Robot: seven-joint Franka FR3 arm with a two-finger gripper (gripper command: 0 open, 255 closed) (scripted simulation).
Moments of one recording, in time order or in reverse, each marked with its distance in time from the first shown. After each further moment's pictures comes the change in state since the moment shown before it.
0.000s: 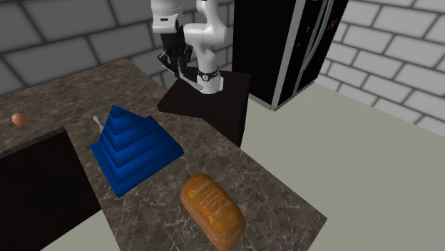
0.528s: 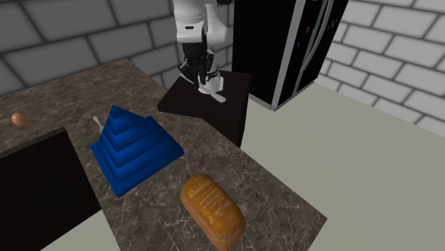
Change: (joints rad) arm 0.065 0.195 0.117 0.183 0.030 0.017 0.168
